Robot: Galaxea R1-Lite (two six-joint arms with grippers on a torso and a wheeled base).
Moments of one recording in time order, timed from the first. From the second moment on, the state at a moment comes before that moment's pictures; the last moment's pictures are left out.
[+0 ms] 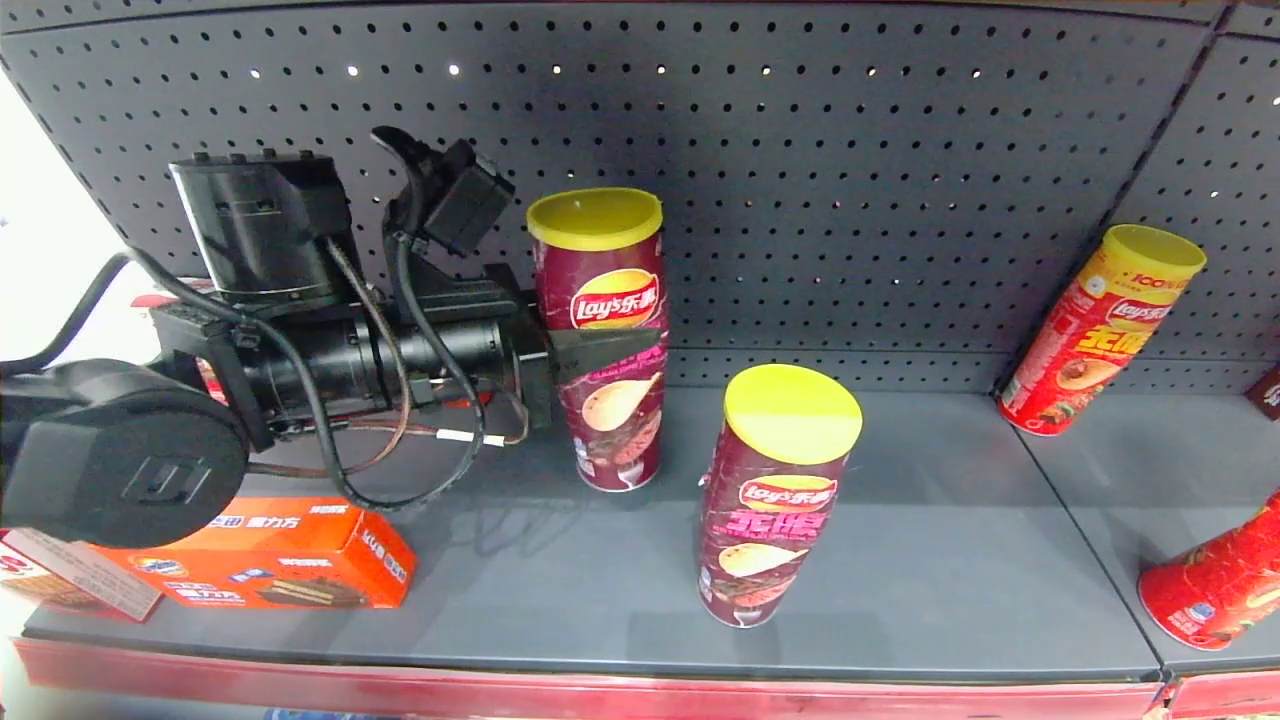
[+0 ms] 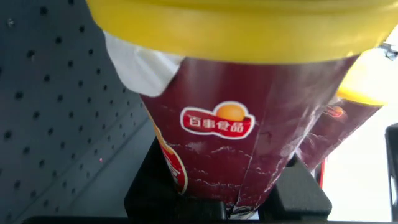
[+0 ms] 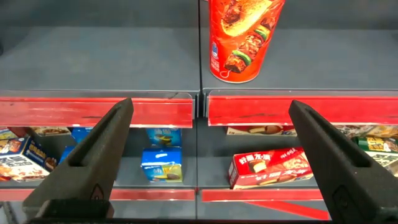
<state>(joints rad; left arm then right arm) -0.42 1.71 -1.06 -0.62 -0.70 0.15 -0.02 0.00 0.00 0.00 -0.02 0.00</state>
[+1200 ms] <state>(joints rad) -0.46 2.13 -1.48 -0.62 -0.73 0.19 -0.02 0.00 0.00 0.00 -0.02 0.00</state>
